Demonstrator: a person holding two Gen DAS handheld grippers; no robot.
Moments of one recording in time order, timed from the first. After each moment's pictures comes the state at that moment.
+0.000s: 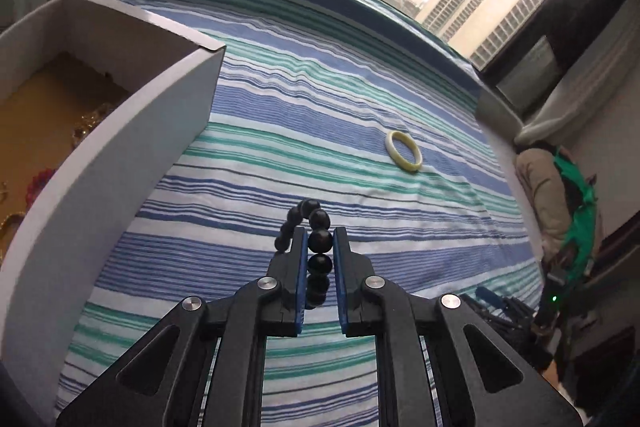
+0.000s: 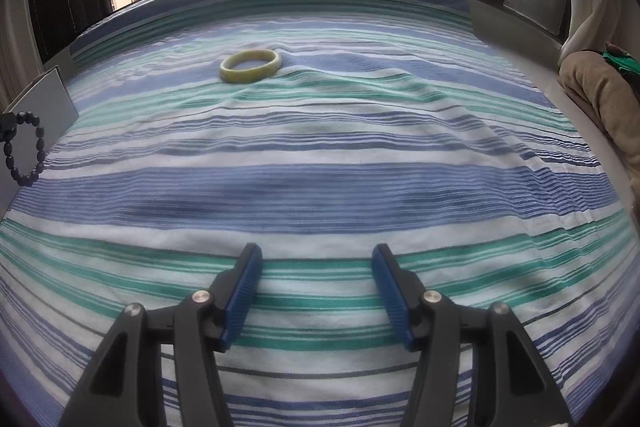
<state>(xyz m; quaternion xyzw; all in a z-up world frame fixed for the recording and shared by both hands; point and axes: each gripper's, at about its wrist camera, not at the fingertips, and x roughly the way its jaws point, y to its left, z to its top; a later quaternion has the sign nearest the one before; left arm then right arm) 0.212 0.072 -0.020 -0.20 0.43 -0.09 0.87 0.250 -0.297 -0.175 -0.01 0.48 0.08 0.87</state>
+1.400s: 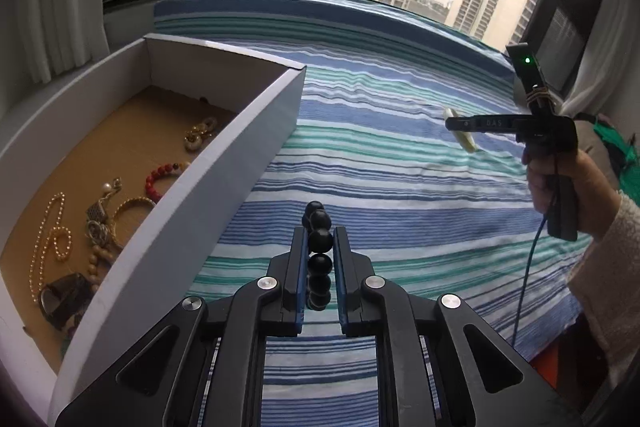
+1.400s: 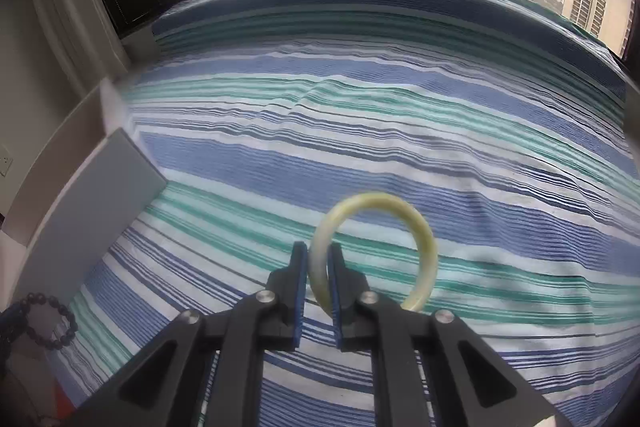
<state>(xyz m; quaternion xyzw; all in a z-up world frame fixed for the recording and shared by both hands) 0.125 0.105 -0.003 -0.10 0.41 -0.01 0.91 0.394 -0.142 -0.089 -0.05 0.46 0.26 0.85</state>
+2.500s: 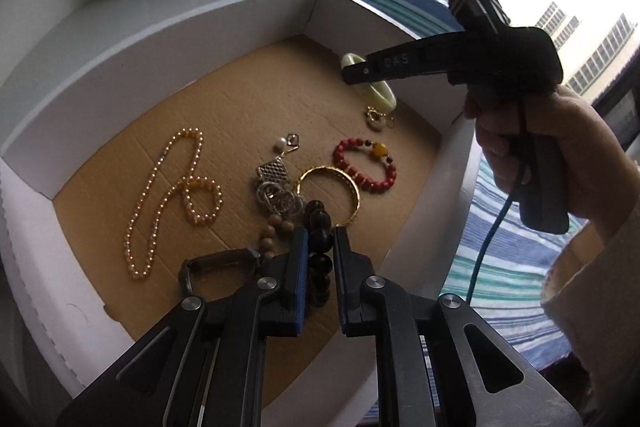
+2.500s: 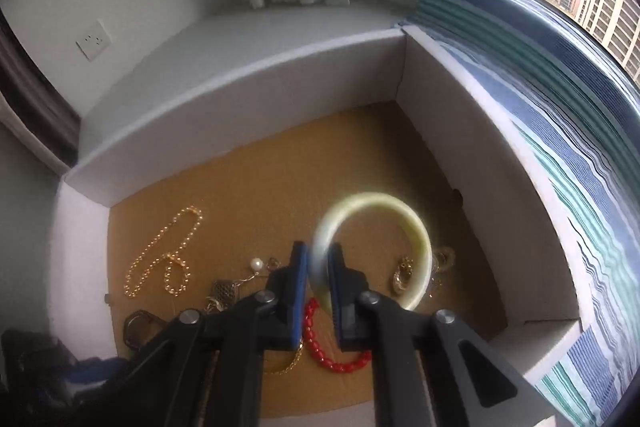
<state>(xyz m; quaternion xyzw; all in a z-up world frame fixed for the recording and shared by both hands) 0.100 0.294 -0.028 -0.20 0.47 0.10 0.86 0.316 0.261 -0.067 -0.22 0.47 0.43 0.74</state>
